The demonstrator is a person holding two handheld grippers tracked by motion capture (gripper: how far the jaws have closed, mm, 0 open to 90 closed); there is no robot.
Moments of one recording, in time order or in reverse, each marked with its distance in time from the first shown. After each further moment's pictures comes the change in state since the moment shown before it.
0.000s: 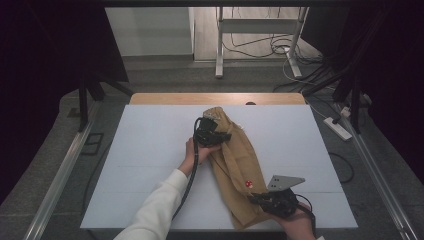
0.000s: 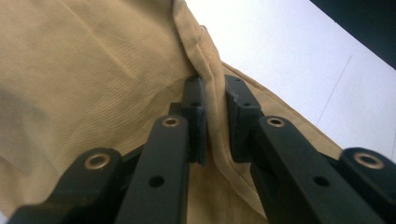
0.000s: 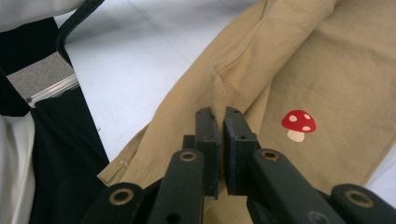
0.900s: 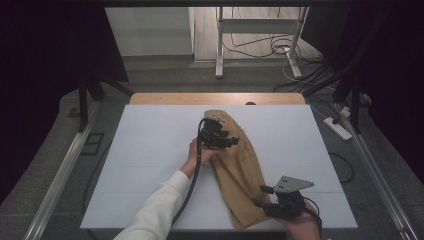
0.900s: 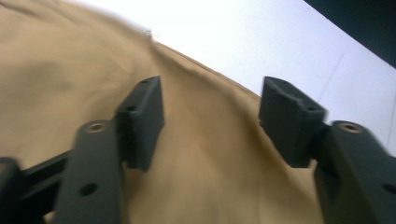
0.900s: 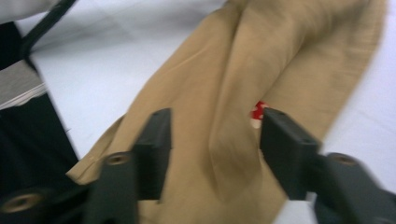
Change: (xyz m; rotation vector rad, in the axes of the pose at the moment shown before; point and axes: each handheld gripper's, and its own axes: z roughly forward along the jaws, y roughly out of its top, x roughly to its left) left arm -0.018 0.003 -0.008 -0.006 0.021 0.066; right arm -0.004 -0.008 -0.015 -0.051 -0.129 0.020
